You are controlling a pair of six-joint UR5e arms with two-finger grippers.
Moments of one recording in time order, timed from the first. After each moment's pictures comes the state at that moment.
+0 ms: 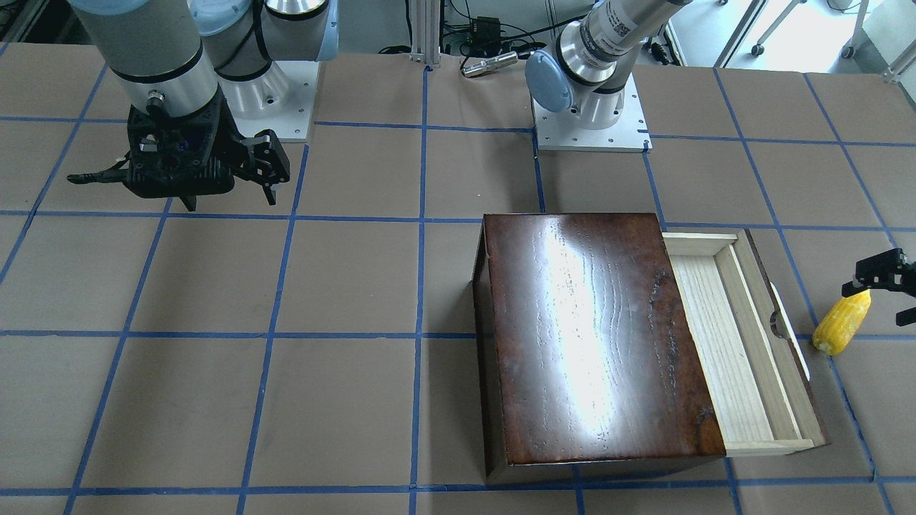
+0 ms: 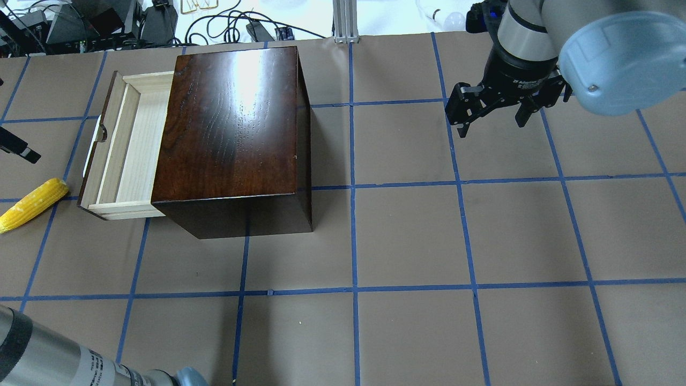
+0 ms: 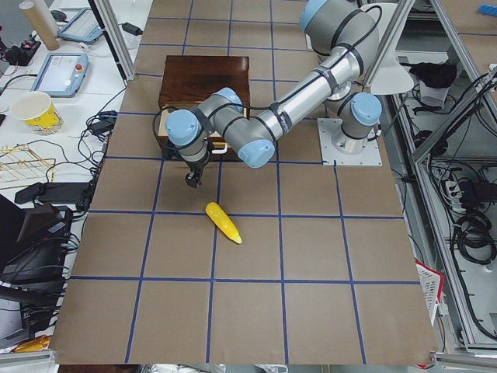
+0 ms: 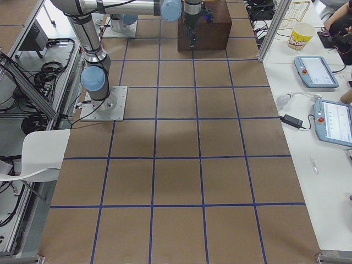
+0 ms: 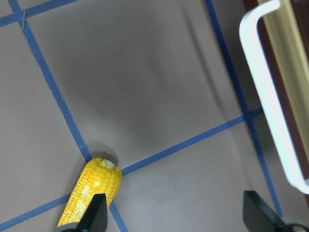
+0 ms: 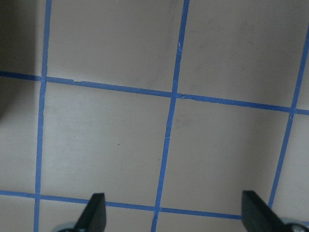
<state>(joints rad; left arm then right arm) -0.86 -2.04 -1.36 -1.48 1.52 1.20 1.62 -1.53 1.60 -1.63 -1.60 -0.09</state>
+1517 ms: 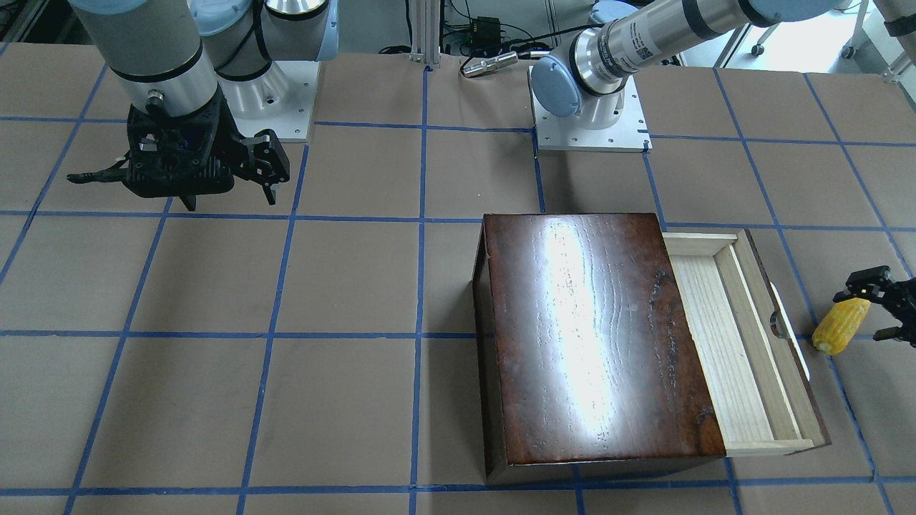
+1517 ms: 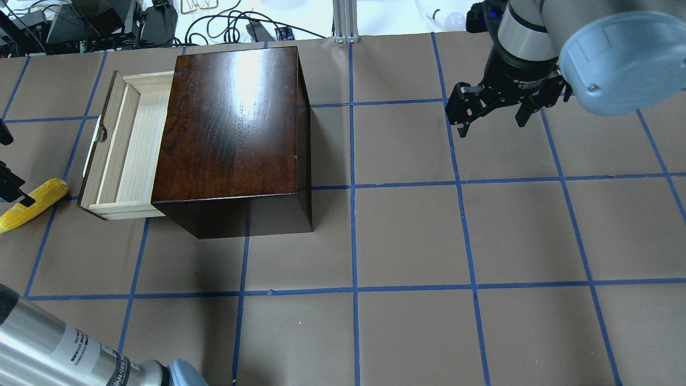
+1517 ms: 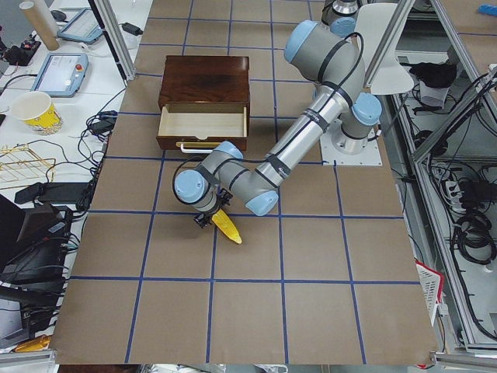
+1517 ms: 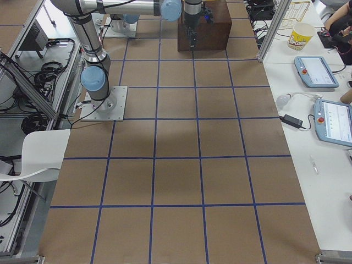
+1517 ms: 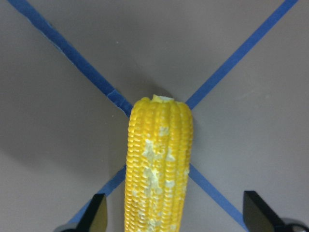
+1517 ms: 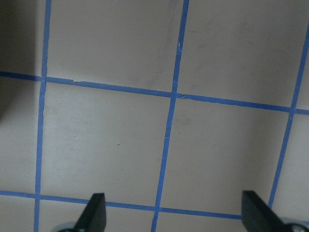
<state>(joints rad) -0.77 -2.22 -1.37 -1.35 1.59 1.56 1.62 -1.53 1.60 -1.63 -1.60 -0.09</state>
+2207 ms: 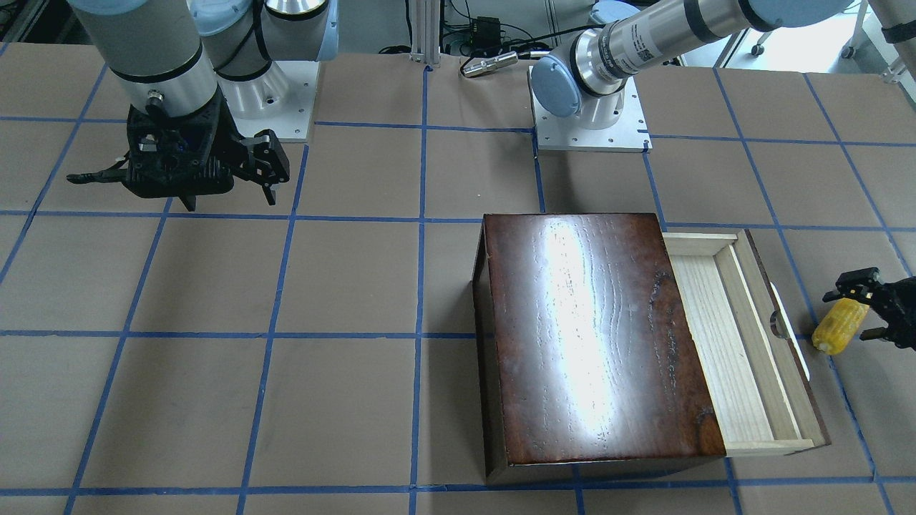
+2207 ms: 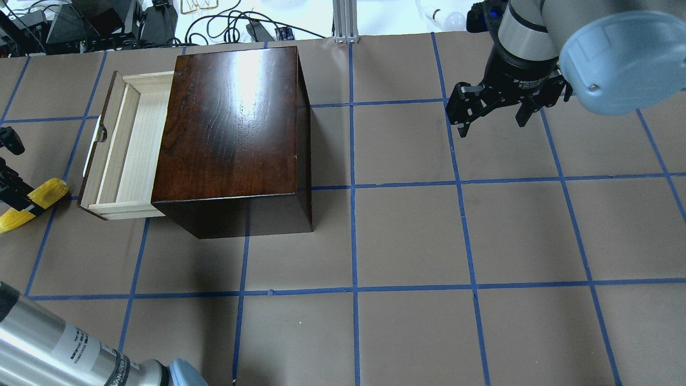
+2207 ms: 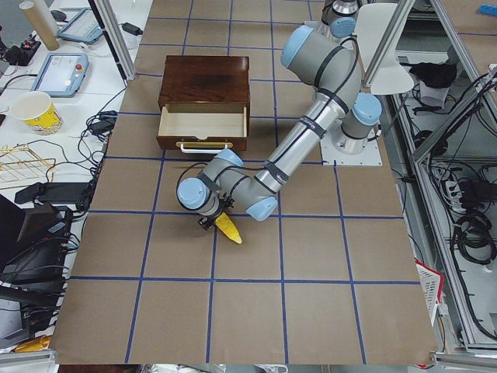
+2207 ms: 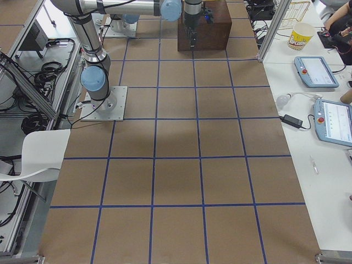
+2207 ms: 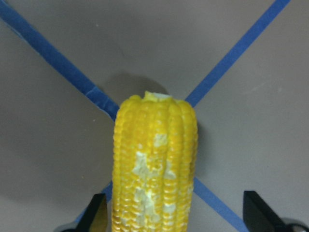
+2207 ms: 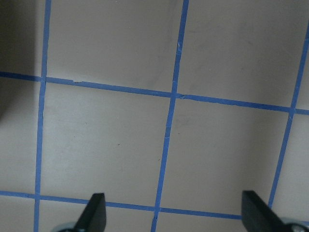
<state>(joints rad) -0.77 -2.23 -1.41 -1.35 1.60 1.58 1.62 -1.53 1.60 -1.63 -1.60 -0.09</state>
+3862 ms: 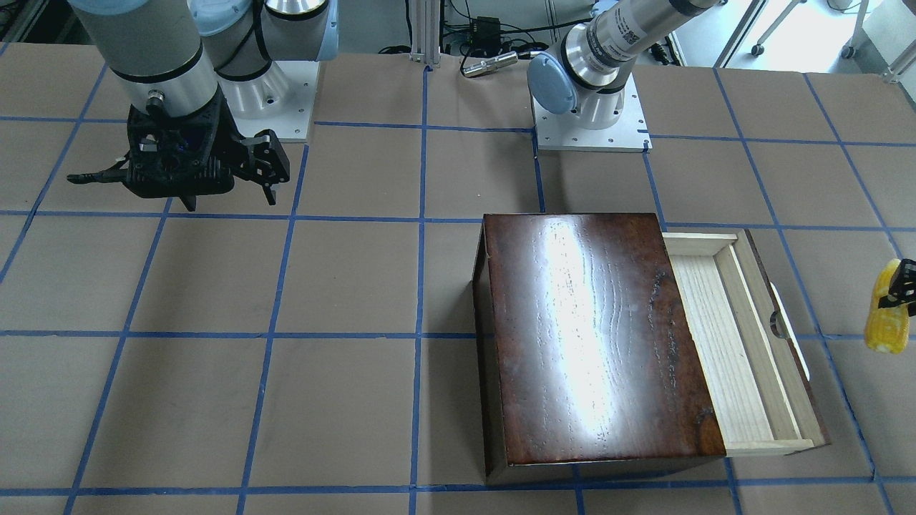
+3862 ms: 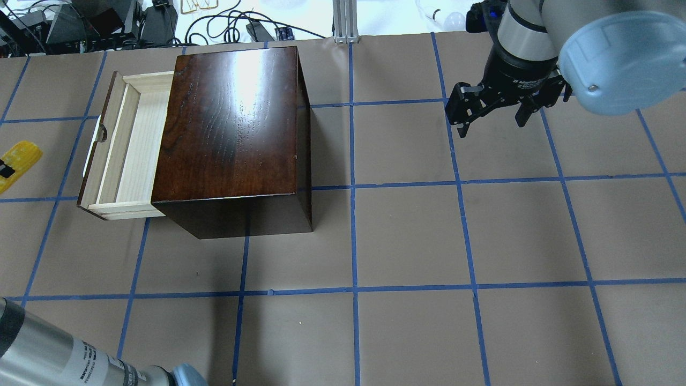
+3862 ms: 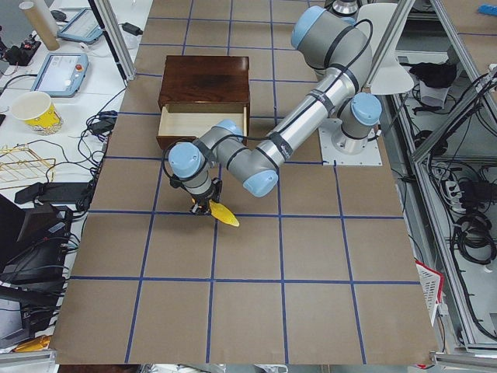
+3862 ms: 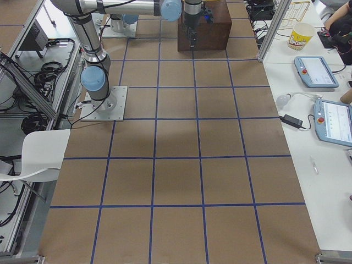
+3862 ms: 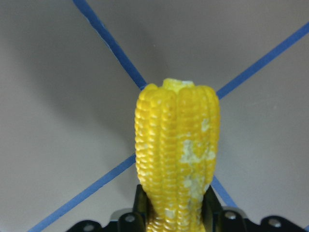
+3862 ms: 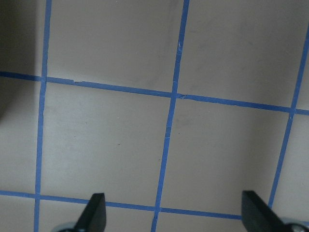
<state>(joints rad) -0.84 -2.07 -1.35 -1.39 1.62 1.23 1.62 -1.53 1.60 -1.63 -1.60 -0.09</state>
